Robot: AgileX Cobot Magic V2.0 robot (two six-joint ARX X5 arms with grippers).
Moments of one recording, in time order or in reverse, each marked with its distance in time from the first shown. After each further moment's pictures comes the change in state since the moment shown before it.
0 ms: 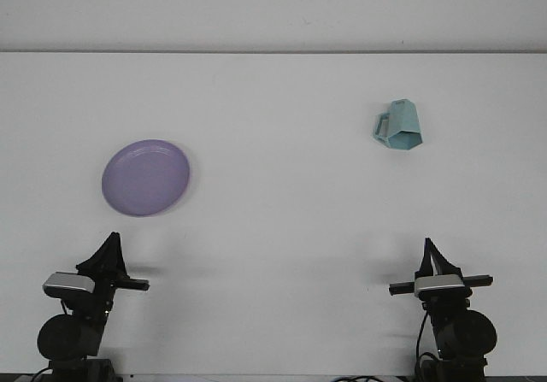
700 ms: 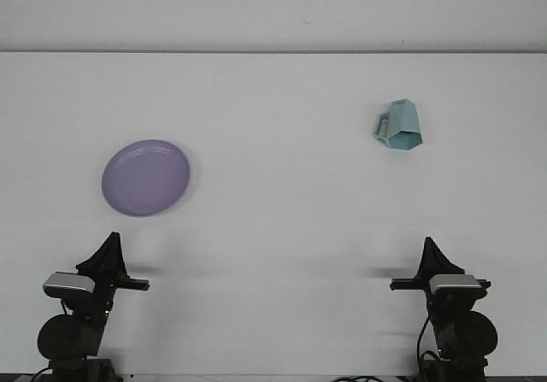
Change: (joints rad) left arm 0.000 0.000 0.000 0.001 0.000 0.000; right arm 0.000 0.000 0.000 0.041 0.000 0.359
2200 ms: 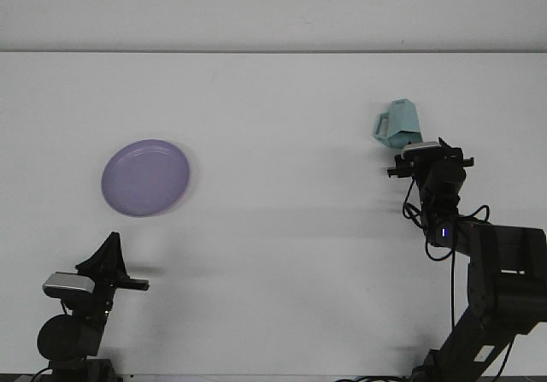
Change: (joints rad) left arm 0.000 0.000 0.000 0.002 0.000 0.000; right arm -0.063 1.867 0.805 0.859 0.108 -0.465
